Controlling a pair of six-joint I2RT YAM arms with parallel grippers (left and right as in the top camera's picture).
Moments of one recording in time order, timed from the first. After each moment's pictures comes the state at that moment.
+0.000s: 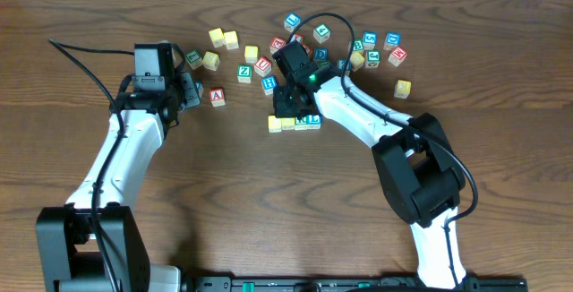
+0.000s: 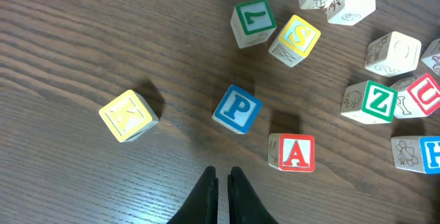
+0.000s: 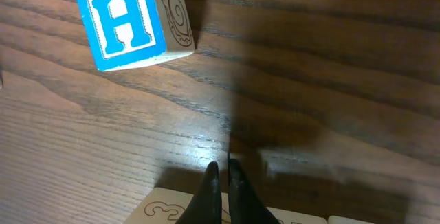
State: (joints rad) left arm 0.00 1.59 1.06 -0.42 -0.05 -0.29; right arm 0.60 2.19 1.62 -0.61 -0.09 0.52
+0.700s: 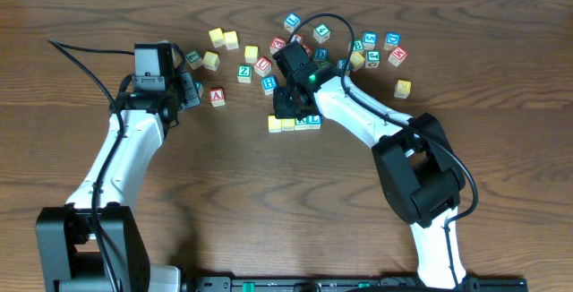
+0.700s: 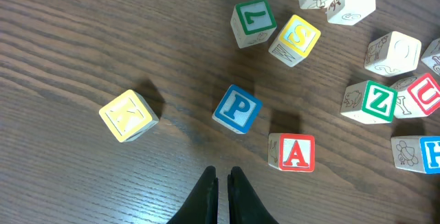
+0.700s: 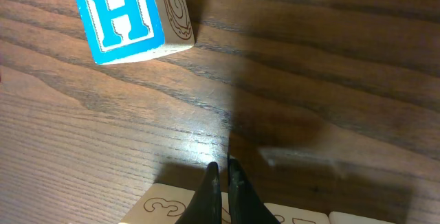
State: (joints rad) left arm 0.00 1.59 1.06 -0.42 -0.05 -0.29; right arm 0.60 2.19 1.62 -0.62 -0.10 0.52
